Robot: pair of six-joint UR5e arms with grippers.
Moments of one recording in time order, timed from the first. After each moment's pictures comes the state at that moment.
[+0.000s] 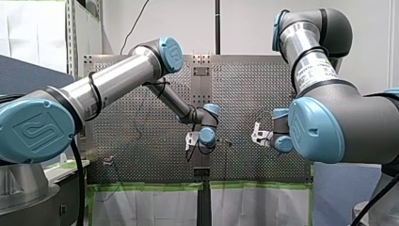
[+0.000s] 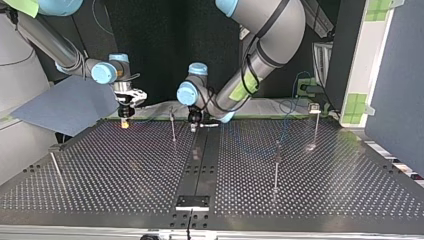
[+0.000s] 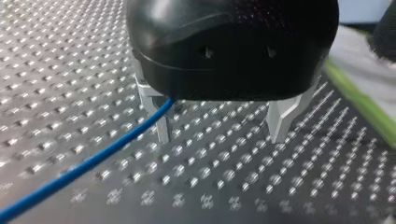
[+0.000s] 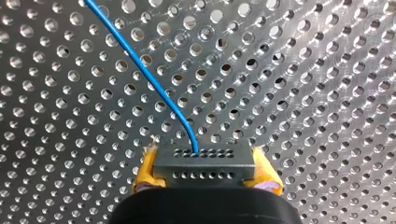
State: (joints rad) left arm -0.62 -2.59 -1.11 -2.87 -2.01 -1.60; right arm 1.77 -0.76 1.66 -0.89 1.40 1.79
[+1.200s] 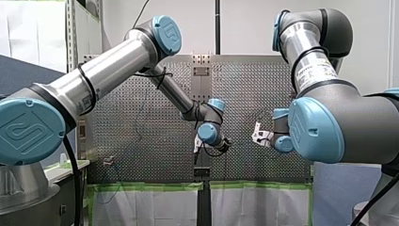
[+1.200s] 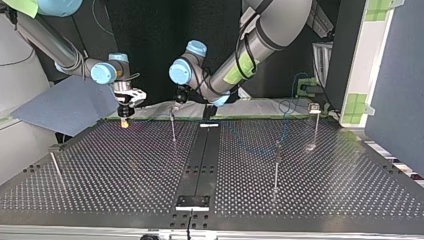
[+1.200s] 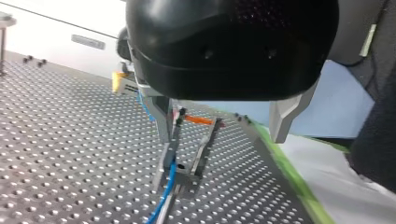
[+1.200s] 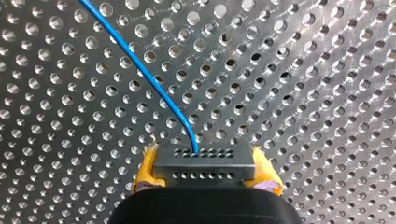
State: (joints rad) left arm -0.71 -2.47 -1.31 -2.84 -1.83 -1.65; right arm 1.77 -0.76 1.66 -0.88 1.39 1.80
